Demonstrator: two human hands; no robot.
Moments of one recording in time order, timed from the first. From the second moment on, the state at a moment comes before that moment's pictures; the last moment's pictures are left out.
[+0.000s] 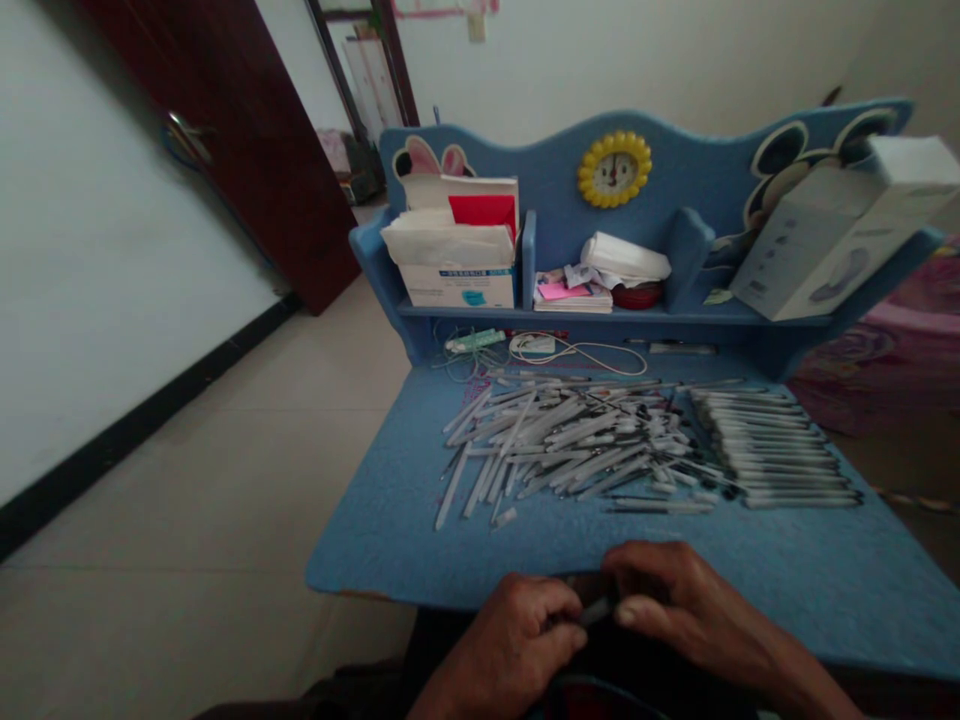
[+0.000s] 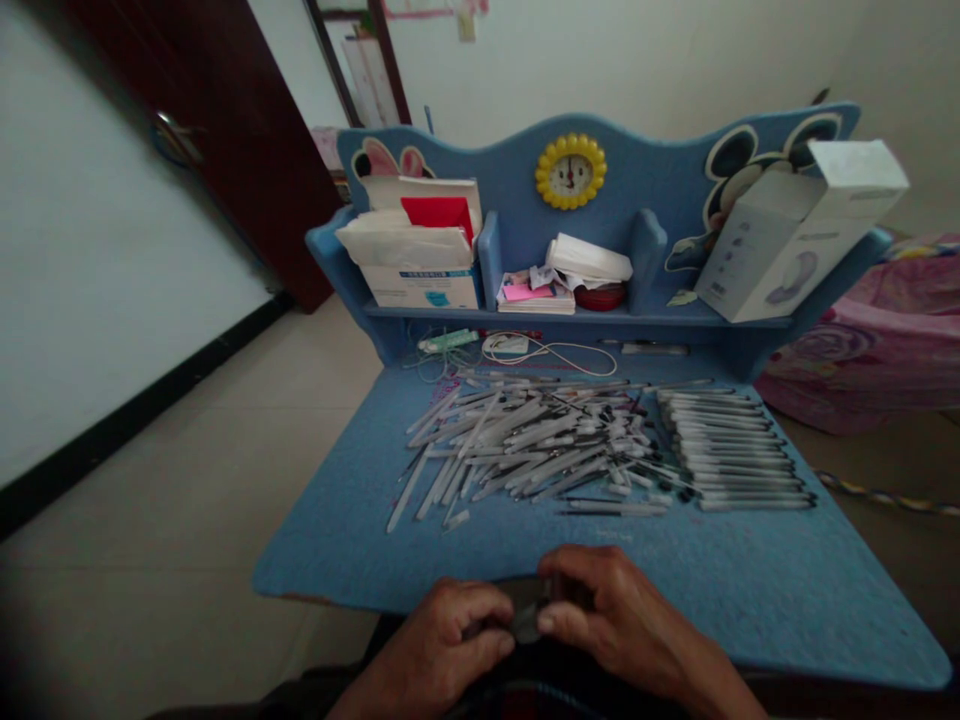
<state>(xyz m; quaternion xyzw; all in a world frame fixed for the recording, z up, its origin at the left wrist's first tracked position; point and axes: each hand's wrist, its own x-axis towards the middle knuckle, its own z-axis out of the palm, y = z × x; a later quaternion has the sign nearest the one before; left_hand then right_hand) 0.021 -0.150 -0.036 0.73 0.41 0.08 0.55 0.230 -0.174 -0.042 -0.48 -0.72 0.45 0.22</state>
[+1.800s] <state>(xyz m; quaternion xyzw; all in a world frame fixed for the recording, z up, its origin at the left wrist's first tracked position) 0.022 -0.150 -0.032 0.79 0.39 0.11 0.47 0.222 -0.174 -0.030 -0.53 -0.70 0.45 0.19</state>
